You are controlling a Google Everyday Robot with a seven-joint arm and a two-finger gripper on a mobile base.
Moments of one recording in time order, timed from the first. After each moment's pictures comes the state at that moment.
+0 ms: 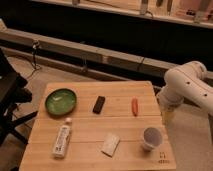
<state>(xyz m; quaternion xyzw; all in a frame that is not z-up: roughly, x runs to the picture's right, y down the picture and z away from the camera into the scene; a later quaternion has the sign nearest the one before) 0.287 0.107 0.683 -0.28 0.02 0.02 0.96</state>
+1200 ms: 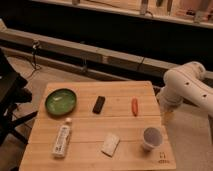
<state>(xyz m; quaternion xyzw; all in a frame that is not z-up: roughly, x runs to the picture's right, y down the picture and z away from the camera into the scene) 0.278 0.111 0.685 -0.28 0.03 0.03 0.96</state>
